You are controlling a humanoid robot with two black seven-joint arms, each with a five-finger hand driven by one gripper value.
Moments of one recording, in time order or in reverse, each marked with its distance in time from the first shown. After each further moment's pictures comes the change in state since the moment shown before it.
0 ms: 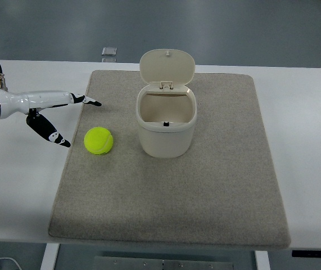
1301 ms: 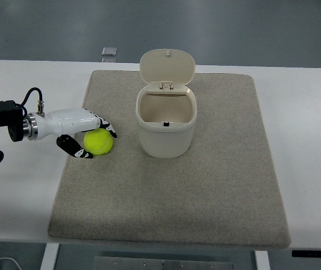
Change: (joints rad) left arm 0.053 -0.156 0.054 0.017 0.323 0.181 0.001; right arm 0.000 0.000 0.000 0.000 0.000 0.000 0.000
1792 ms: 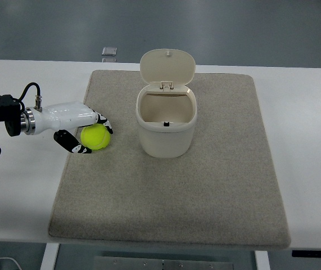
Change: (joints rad) left arm -0.049 0.025 -0.014 -0.008 0.043 0.003 -0.001; right arm 0.000 0.000 0.000 0.000 0.000 0.000 0.000
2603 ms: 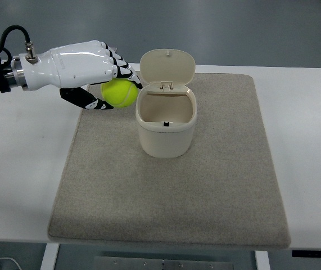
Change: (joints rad) left arm -0.236 0.096 0.013 -0.207 0.002 0.176 -0.141; right arm 0.000 0.000 0.000 0.000 0.000 0.000 0.000
